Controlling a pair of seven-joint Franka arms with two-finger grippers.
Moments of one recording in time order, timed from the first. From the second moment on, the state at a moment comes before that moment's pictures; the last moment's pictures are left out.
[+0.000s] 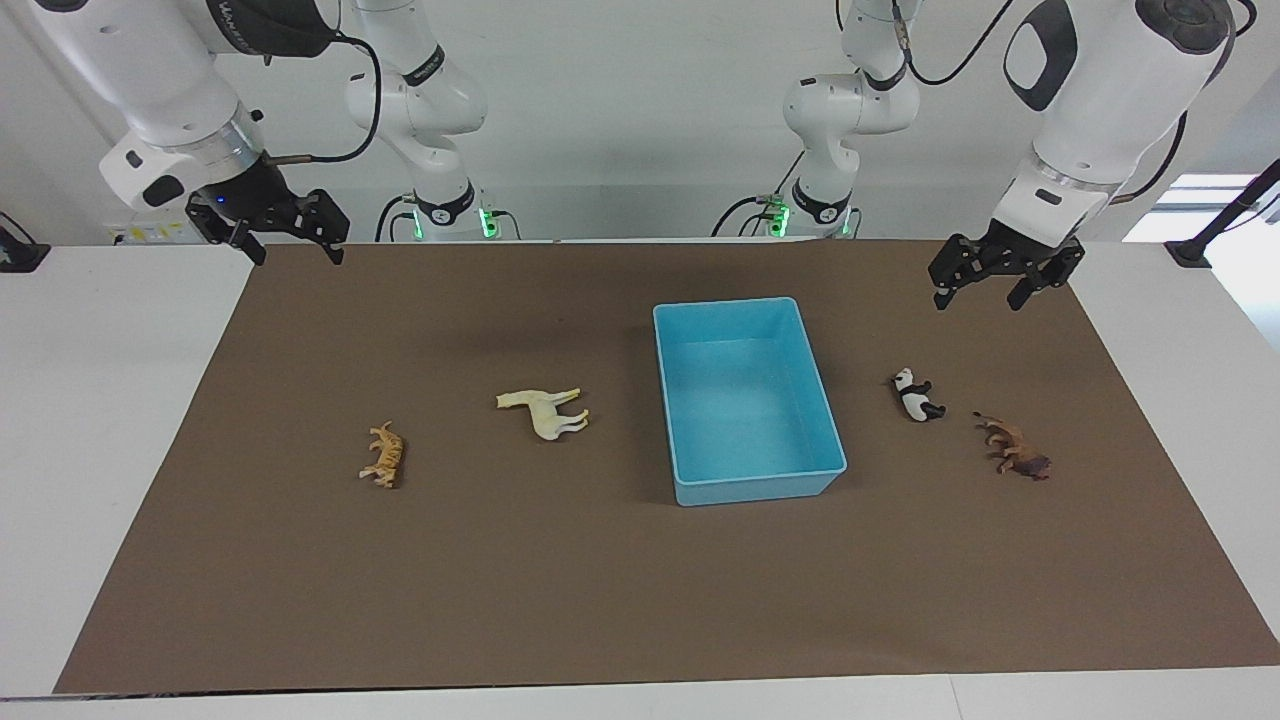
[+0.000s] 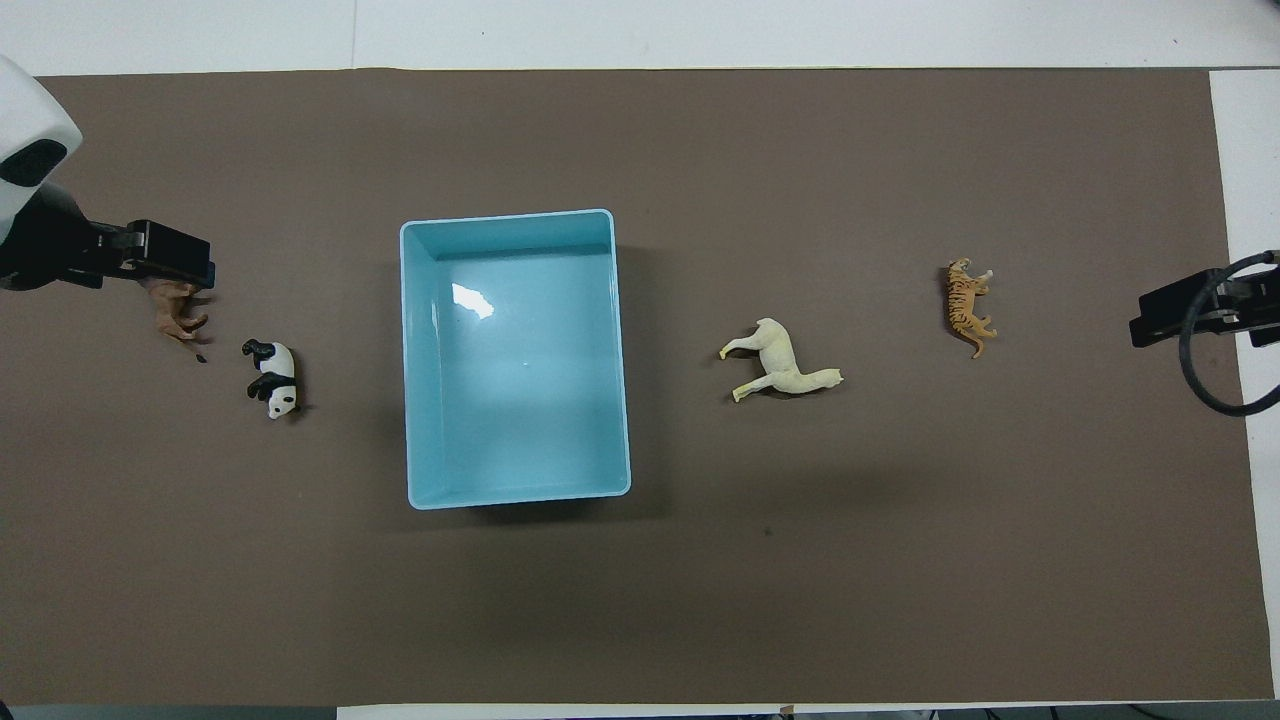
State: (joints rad) left arm -0.05 0.06 -0.06 -1.56 -0.01 1.64 -0.02; right arm -0.06 0.00 0.02 -1.57 0.01 1.45 -0.01
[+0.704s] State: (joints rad) left arm -0.02 0.03 -0.04 -1.69 -0.01 1.78 -0.02; right arm -0.06 -0.03 0.02 -1.63 0.01 1.56 -0.01
